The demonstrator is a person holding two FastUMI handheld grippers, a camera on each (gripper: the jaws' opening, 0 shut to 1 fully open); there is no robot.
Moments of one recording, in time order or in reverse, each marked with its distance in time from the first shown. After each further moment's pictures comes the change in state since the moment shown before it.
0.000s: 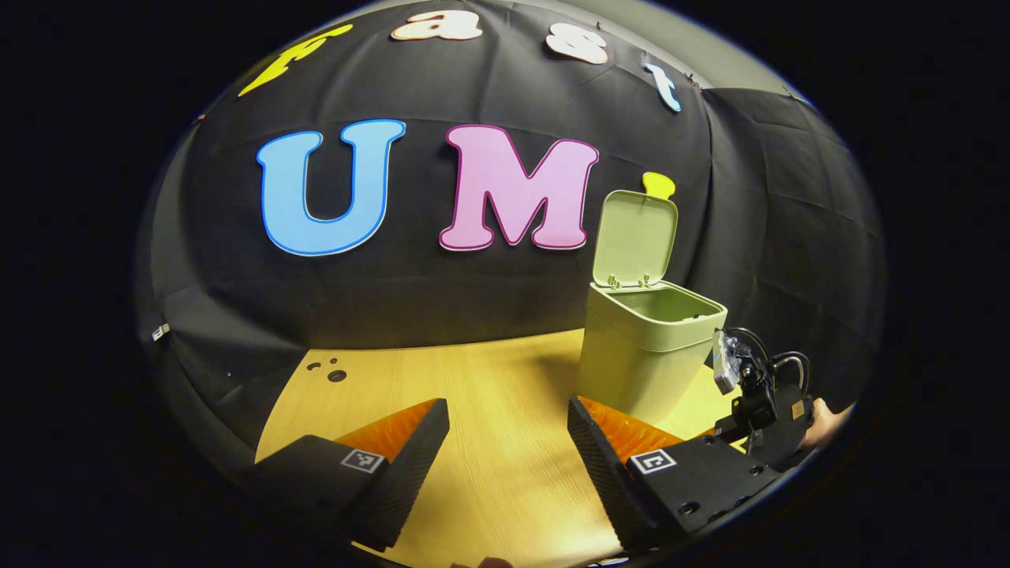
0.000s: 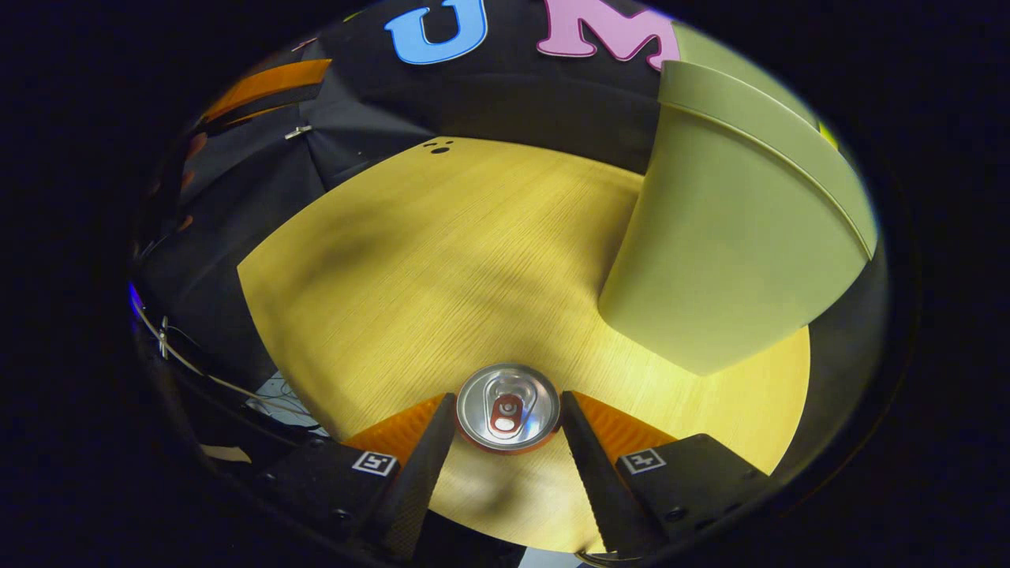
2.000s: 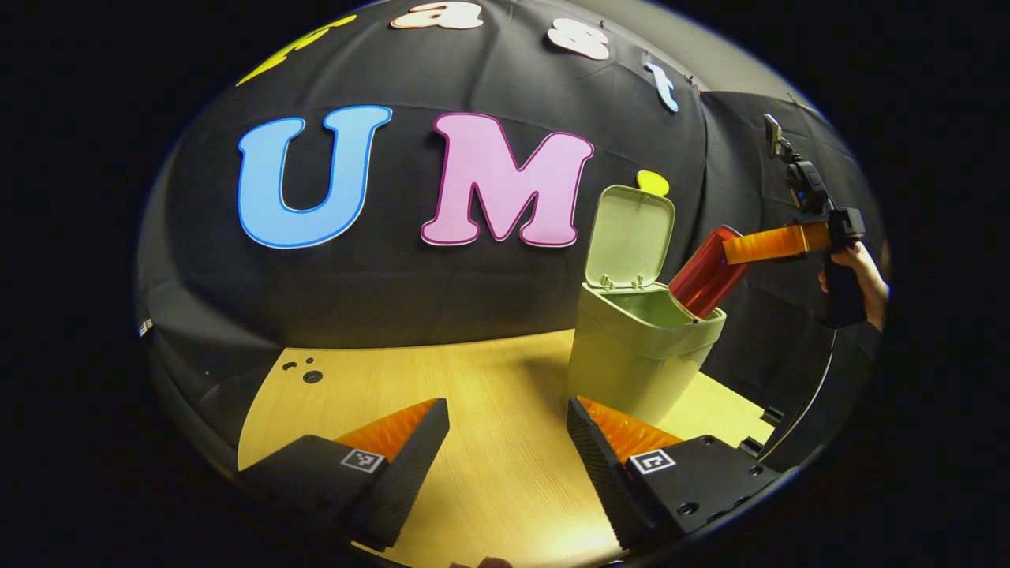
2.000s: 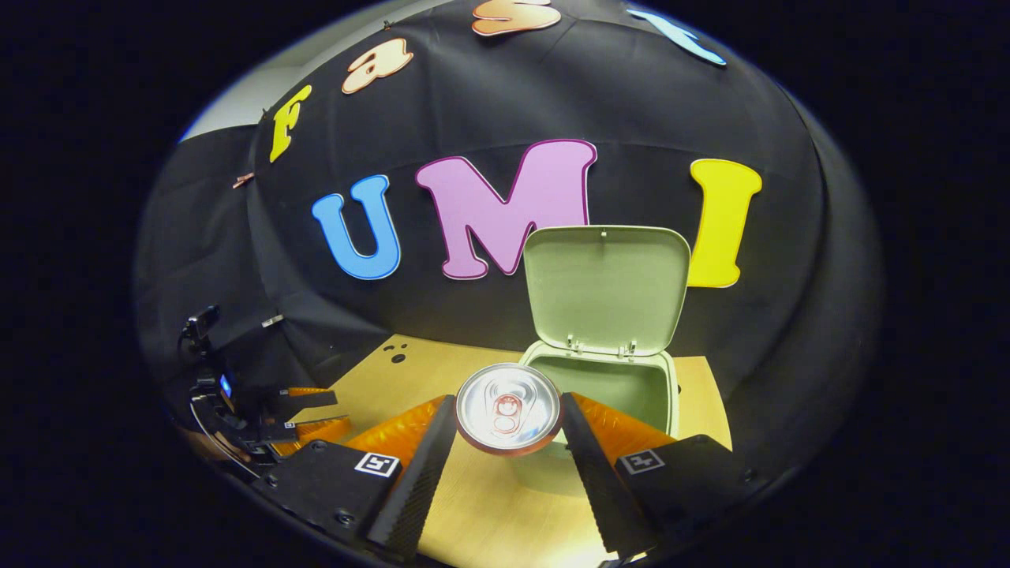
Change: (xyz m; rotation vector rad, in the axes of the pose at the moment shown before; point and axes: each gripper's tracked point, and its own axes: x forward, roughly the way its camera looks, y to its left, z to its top) left arm 0.039 -0.004 0.003 -0.018 0.007 -0.063; right arm -0.200 -0.119 0.245 0.231 -0.583 -0.139
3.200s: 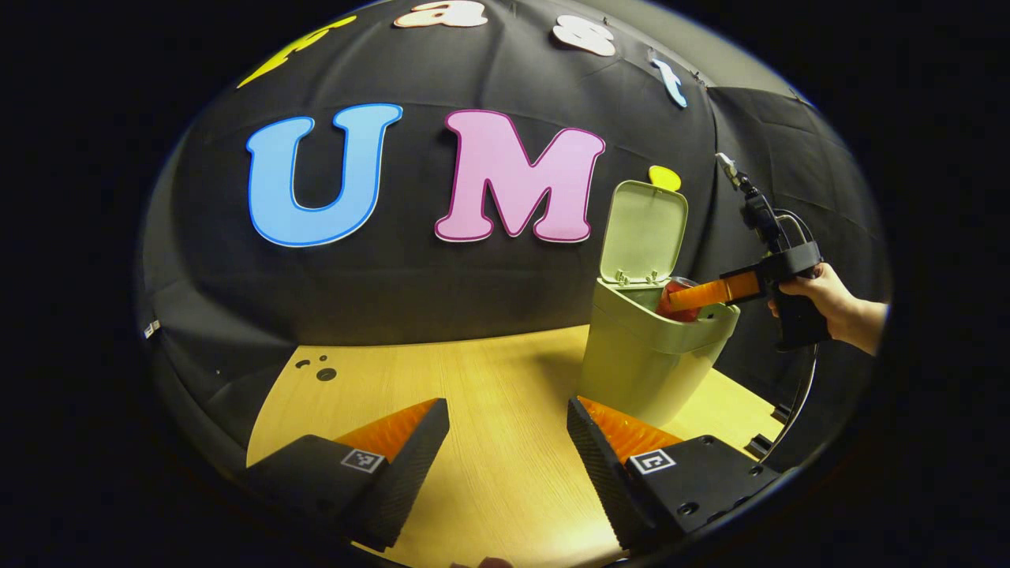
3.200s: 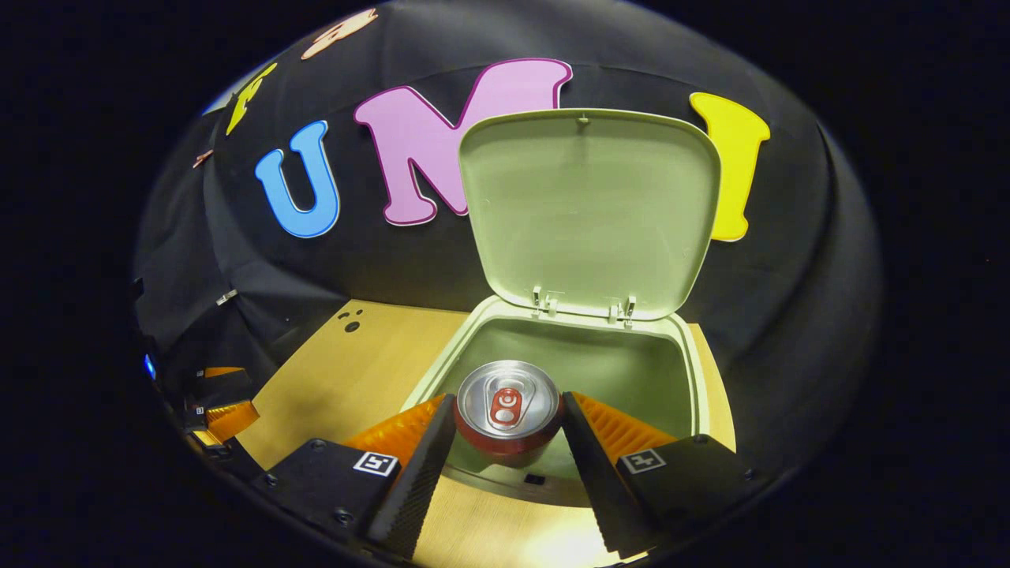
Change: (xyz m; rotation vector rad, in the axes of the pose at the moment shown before) left arm -0.001 0.012 -0.004 0.003 0.017 0.045; right arm 0.088 -0.046 -0.064 0.014 0.171 -0.100
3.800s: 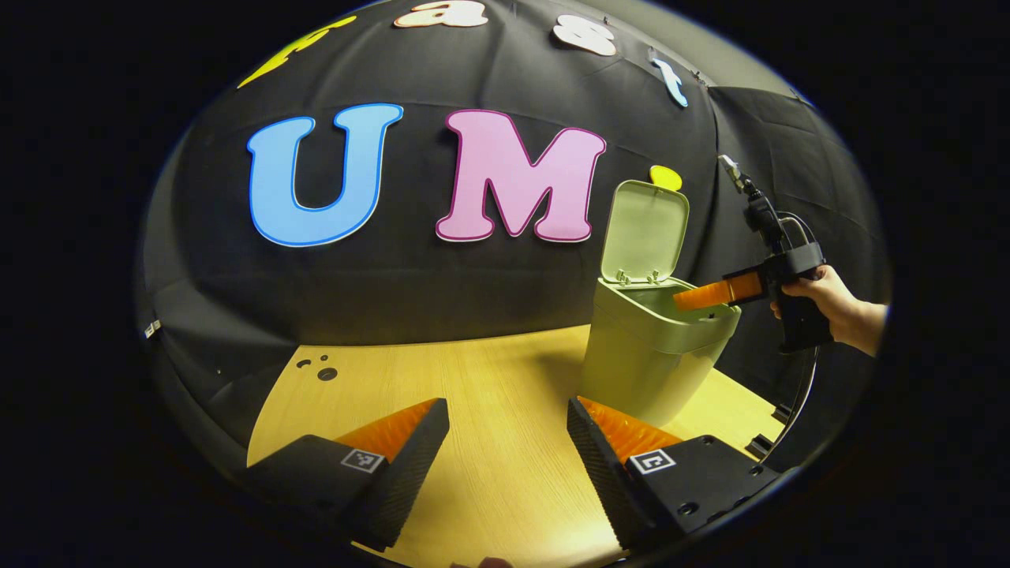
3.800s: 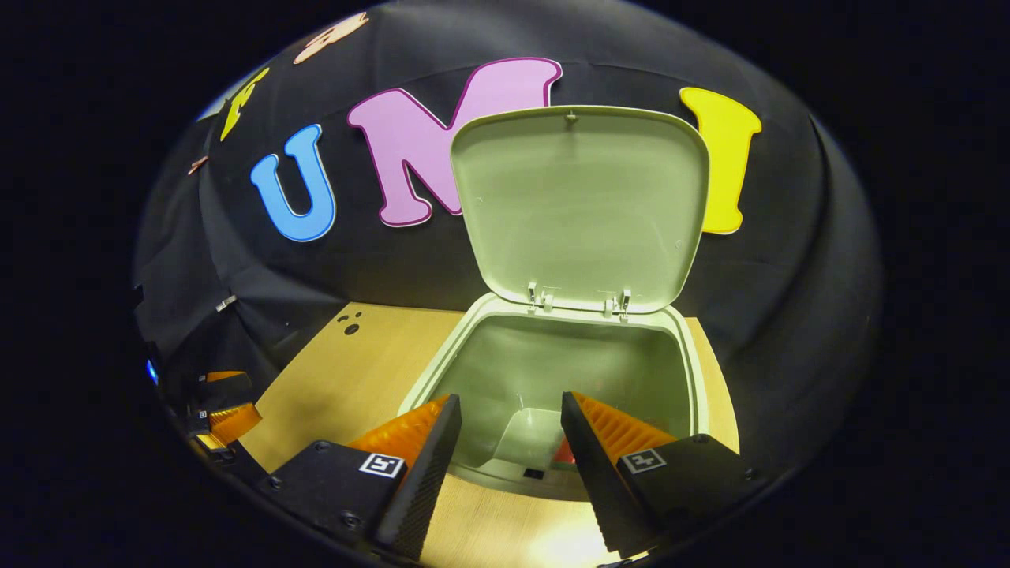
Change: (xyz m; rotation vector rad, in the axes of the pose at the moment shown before) left arm -0.001 -0.002 0.000 -0.001 -0.002 0.003; right arm -0.009 0.003 0.002 0.033 -0.009 0.007
